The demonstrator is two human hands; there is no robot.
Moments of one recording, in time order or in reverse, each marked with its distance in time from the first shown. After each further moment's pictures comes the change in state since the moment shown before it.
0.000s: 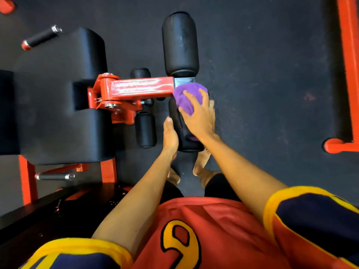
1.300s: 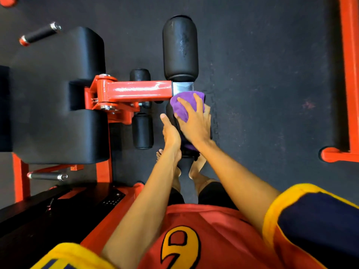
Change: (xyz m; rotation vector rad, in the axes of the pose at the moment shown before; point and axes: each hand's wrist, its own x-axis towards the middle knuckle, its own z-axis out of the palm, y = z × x) left_hand -0.055 0.075 0.033 -0.151 0.116 -0.199; right_hand 0.002 -0.002 0.001 -0.013 -0.073 -0.036
